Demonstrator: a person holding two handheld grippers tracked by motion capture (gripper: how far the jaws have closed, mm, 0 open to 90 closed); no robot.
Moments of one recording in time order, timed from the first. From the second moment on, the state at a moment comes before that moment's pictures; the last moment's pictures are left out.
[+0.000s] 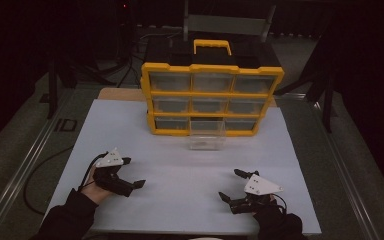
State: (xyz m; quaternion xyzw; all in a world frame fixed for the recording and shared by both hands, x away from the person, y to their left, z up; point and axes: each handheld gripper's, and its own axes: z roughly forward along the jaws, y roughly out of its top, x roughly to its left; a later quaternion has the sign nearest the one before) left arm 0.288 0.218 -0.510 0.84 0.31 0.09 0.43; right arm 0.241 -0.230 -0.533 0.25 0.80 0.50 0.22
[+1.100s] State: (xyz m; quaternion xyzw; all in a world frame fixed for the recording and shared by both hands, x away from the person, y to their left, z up) left arm 0.254 0.253 -0.534 0.83 0.34 0.12 0.43; right arm 0.241 -0.229 -0.534 0.24 0.80 0.50 0.21
